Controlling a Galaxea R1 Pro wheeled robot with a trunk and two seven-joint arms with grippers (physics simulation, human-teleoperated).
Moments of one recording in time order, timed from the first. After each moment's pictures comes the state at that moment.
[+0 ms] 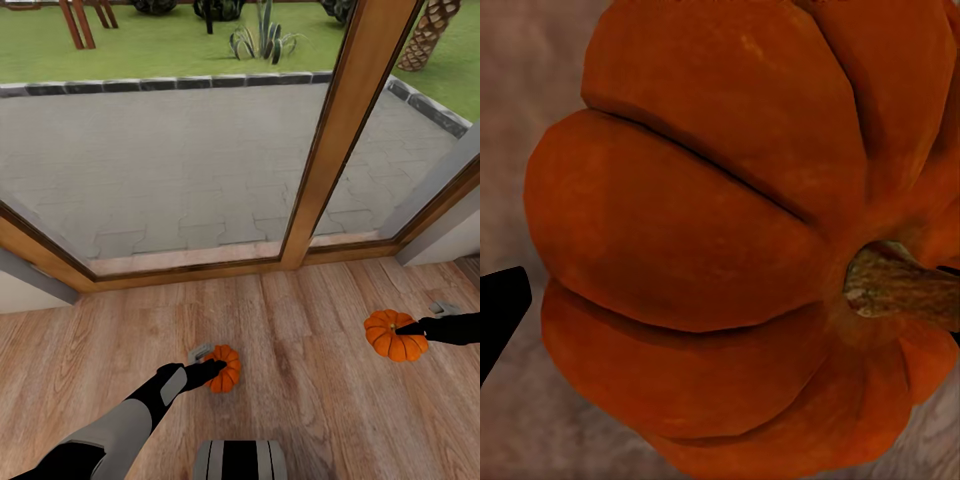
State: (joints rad) left arm -0.77 -0.12 -0.09 -0.27 0.54 0.35 -0.10; right arm -0.79 -0.89 0.39 -0.96 -0.70 1.05 0.65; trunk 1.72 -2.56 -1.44
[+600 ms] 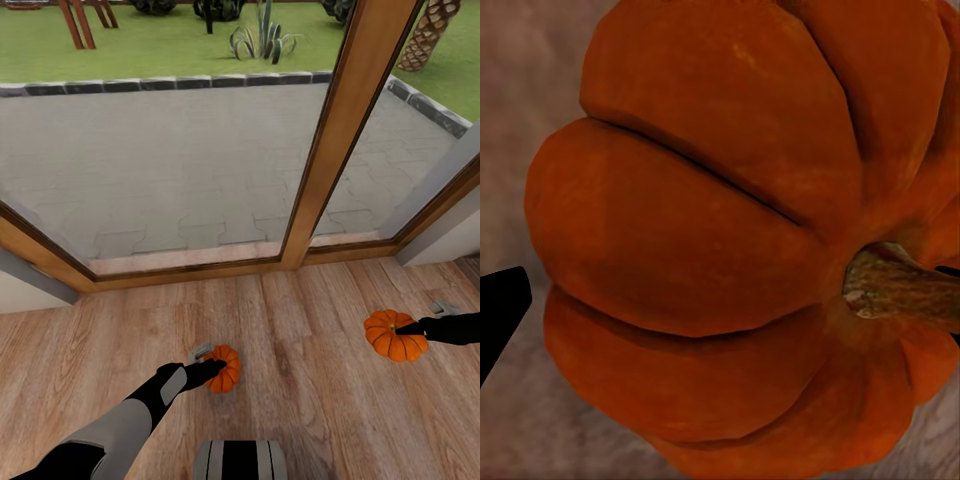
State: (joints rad) left arm -0.77 -0.12 -0.09 -0.28 0.54 0.35 -0.10; right arm -0.79 -0.89 0.39 -0.96 -0.70 1.05 0.65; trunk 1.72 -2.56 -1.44
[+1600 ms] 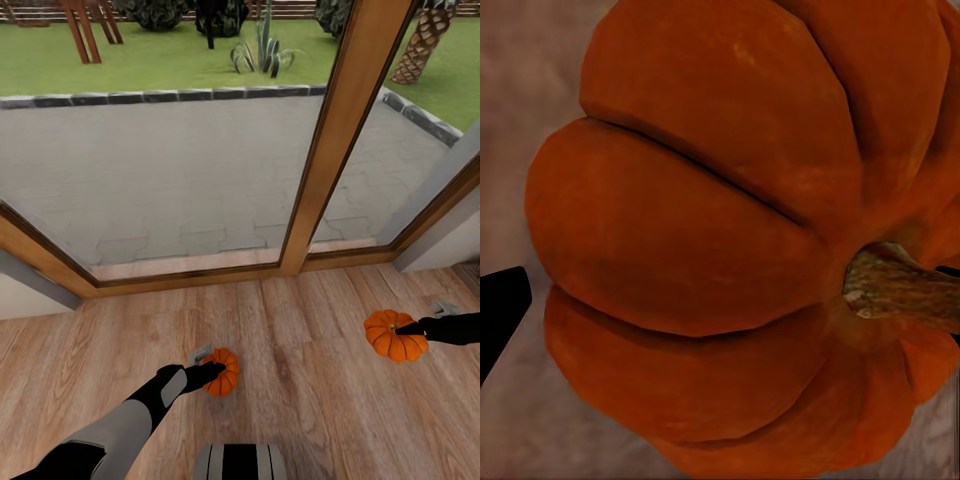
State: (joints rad) left arm -0.77 -0.12 -0.09 -0.26 0.52 0.35 -0.09; right arm -0.79 -0.89 0.39 -0.96 -0.70 1.05 0.65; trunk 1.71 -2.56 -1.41
